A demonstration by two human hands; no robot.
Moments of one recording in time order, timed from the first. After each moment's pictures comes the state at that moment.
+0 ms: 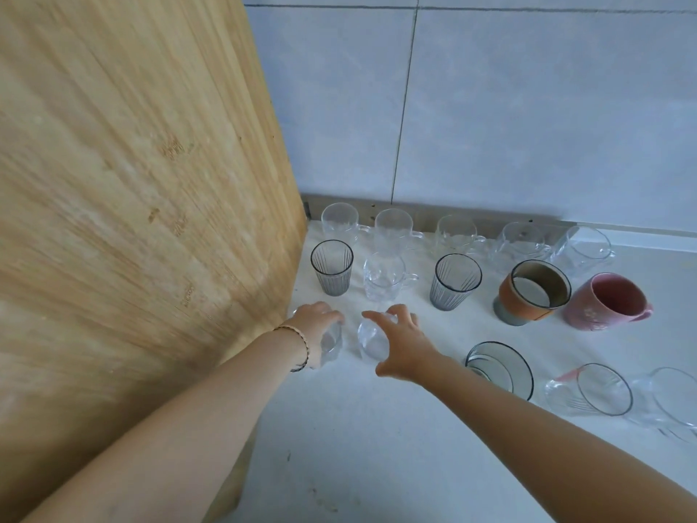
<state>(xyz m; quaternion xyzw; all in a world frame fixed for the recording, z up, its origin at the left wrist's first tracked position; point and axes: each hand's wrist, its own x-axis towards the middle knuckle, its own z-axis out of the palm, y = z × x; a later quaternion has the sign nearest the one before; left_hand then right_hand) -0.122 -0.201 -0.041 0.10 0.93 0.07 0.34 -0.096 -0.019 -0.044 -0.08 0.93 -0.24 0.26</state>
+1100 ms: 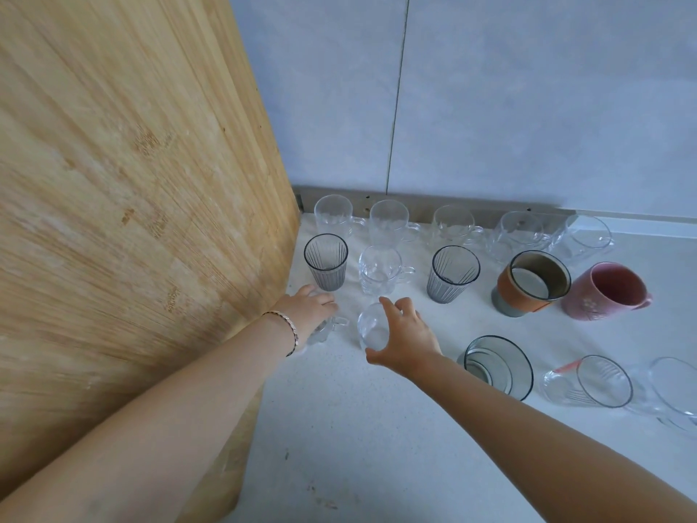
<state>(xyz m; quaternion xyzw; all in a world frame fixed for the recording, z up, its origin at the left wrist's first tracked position) -0.142 -0.202 -0.028 0.22 0.91 -0.11 0.33 -0.098 -0.020 -0.048 -0.02 0.95 -0.22 0.22</state>
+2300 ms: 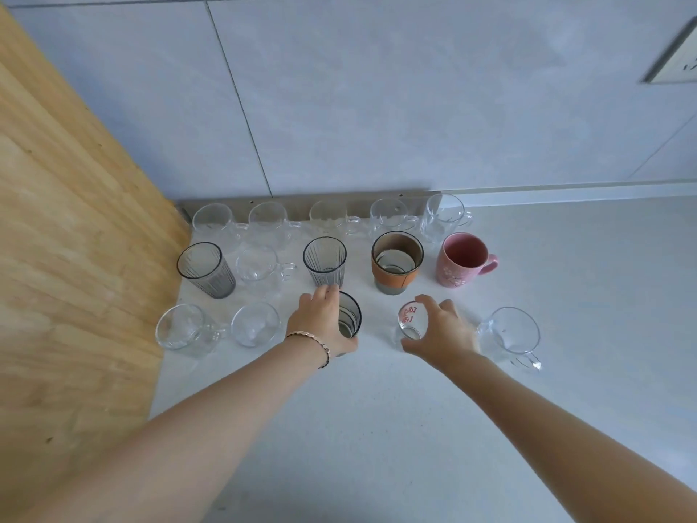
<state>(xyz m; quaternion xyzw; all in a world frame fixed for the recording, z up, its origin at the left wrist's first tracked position) -0.087 0.015 -0.019 0.11 0.97 0.11 0.21 -0.038 0.195 -0.032 0.18 0.95 -0.21 0.17</state>
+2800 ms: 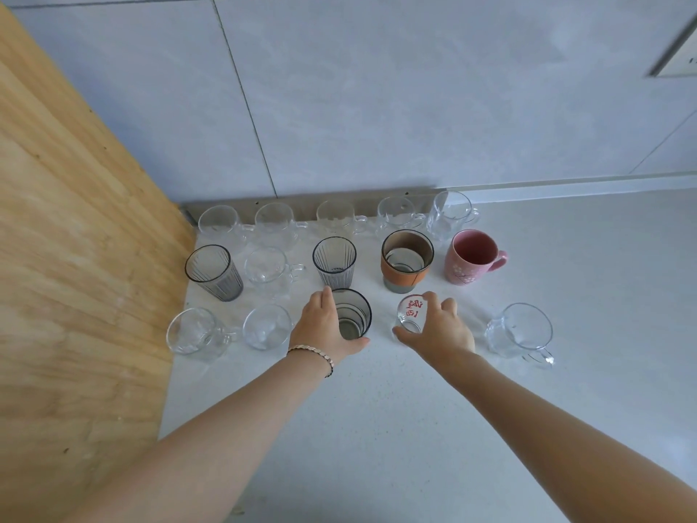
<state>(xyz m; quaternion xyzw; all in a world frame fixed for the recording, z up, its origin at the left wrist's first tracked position) -0.084 -0.005 -0.035 0.08 0.96 0.18 0.20 -0.045 0.169 -0.040 0.22 0.94 -0.22 0.16</state>
